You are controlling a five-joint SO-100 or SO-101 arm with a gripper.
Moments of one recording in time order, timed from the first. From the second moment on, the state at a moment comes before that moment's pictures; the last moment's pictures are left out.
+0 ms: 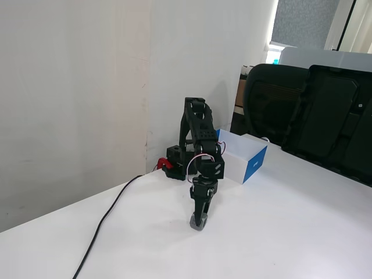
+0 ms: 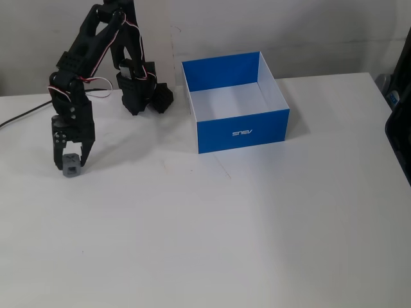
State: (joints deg) arm -36.7 92.7 112.9 55.8 31.7
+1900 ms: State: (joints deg) arm 4.2 134.4 112.1 85.0 24.5
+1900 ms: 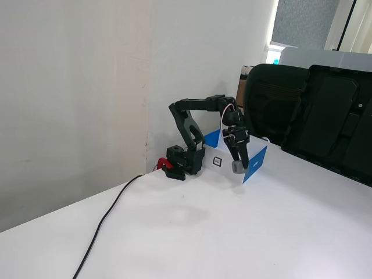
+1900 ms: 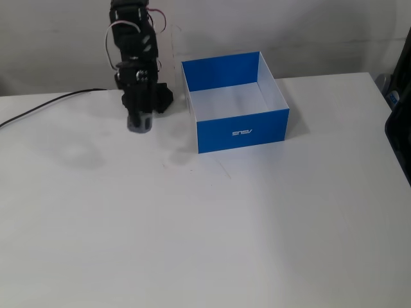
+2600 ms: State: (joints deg) arm 20.0 140.4 96.9 87.2 24.1
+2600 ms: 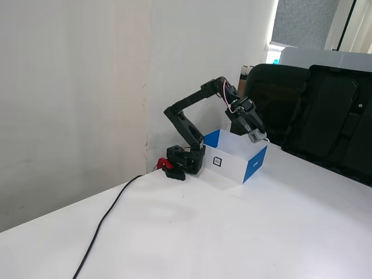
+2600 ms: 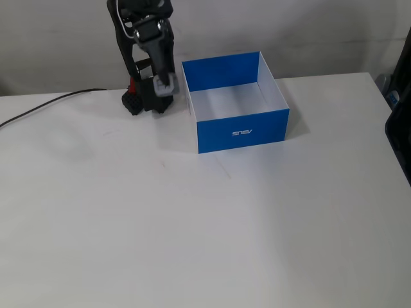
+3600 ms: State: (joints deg) arm 51.5 138.6 87.6 88.4 22.9
